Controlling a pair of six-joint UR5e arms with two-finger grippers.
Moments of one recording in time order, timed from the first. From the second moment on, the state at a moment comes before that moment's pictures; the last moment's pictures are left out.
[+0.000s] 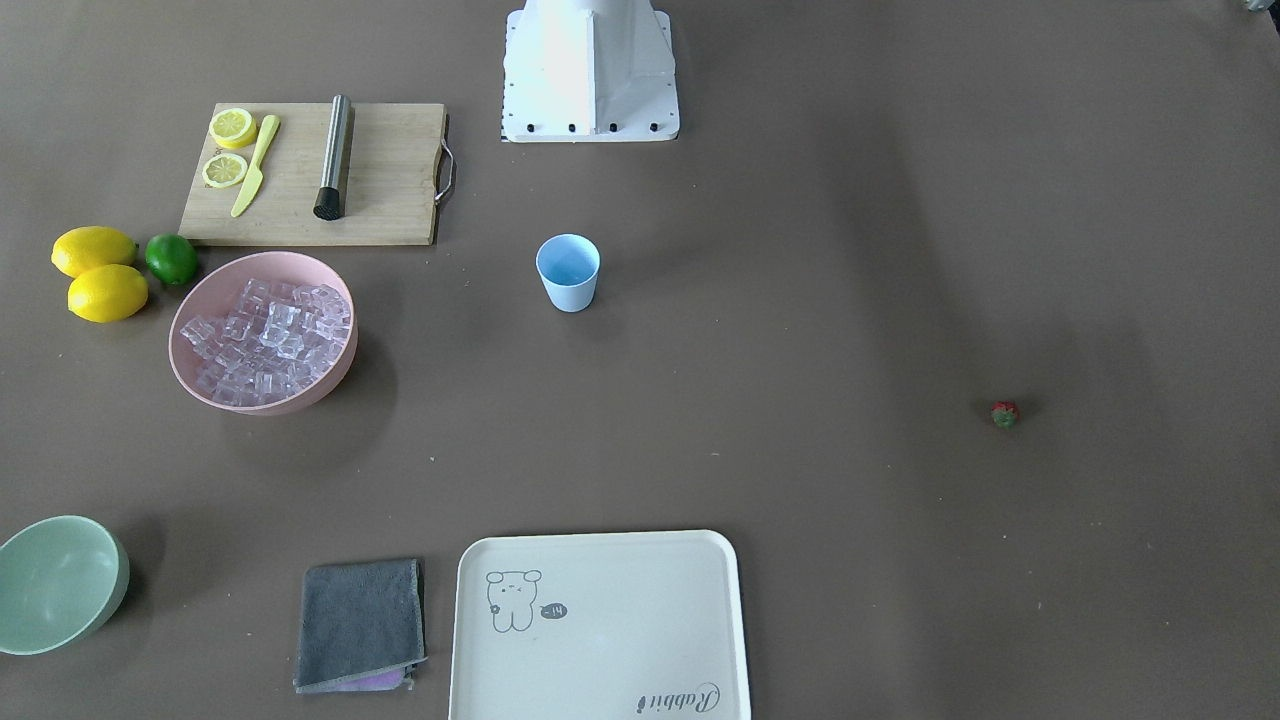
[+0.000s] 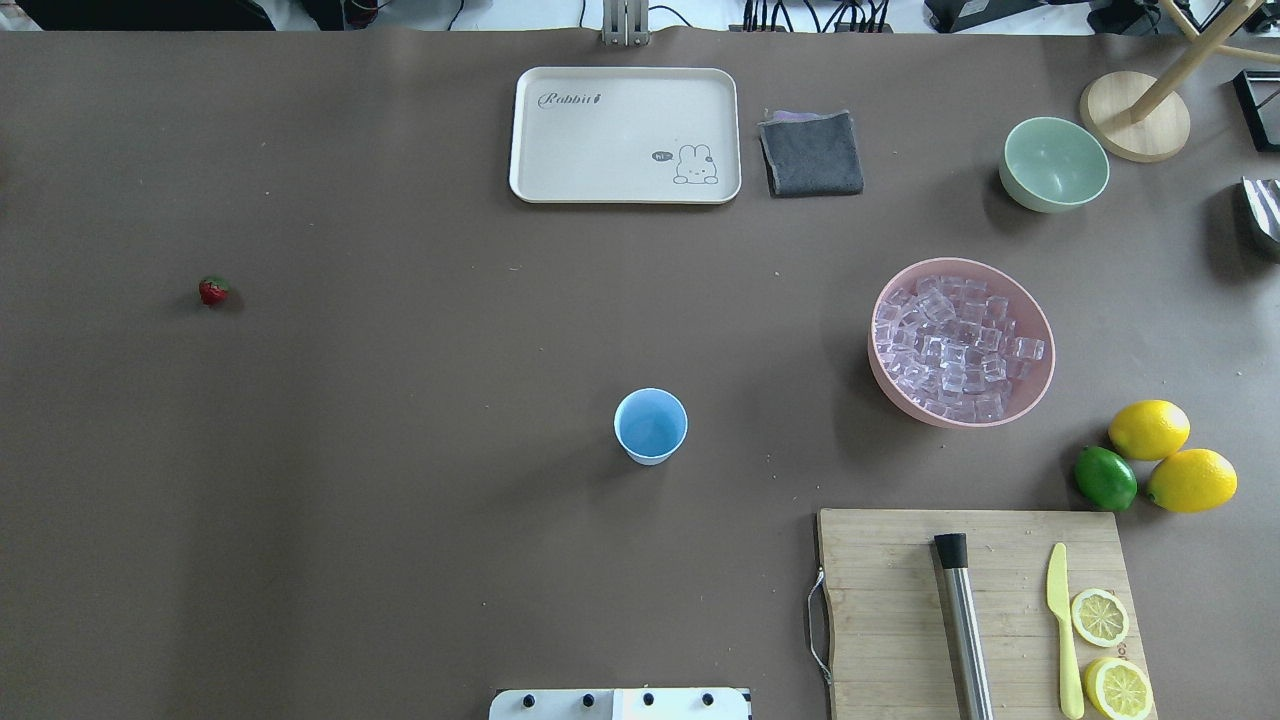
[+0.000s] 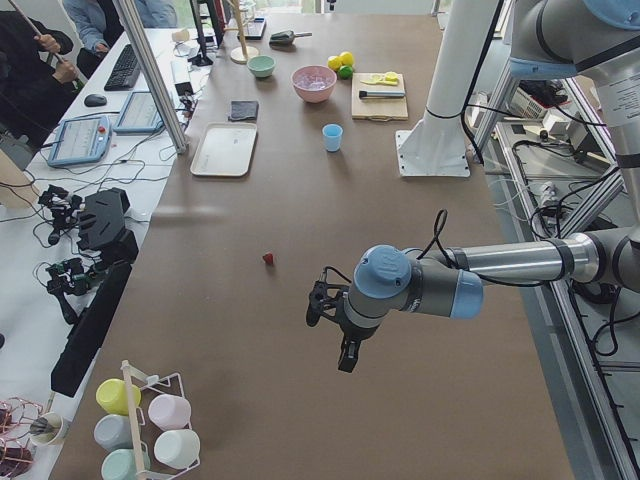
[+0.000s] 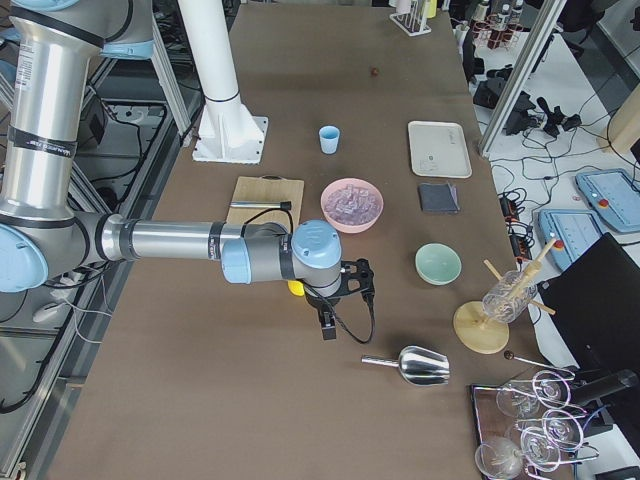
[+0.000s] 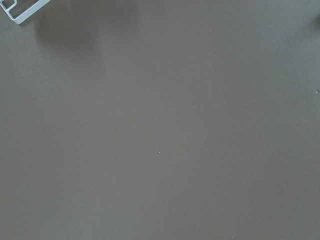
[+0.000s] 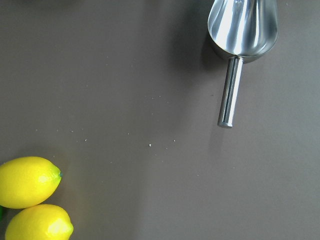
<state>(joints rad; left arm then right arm) -1.65 -1.14 -1.91 -1.81 -2.35 0.14 1.55 -1.81 1.82 -1.45 2.38 -0.06</state>
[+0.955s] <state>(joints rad) -1.64 -1.16 -1.90 -1.81 -2.37 0.13 1.29 -1.65 1.91 -1.38 2.43 0.45</state>
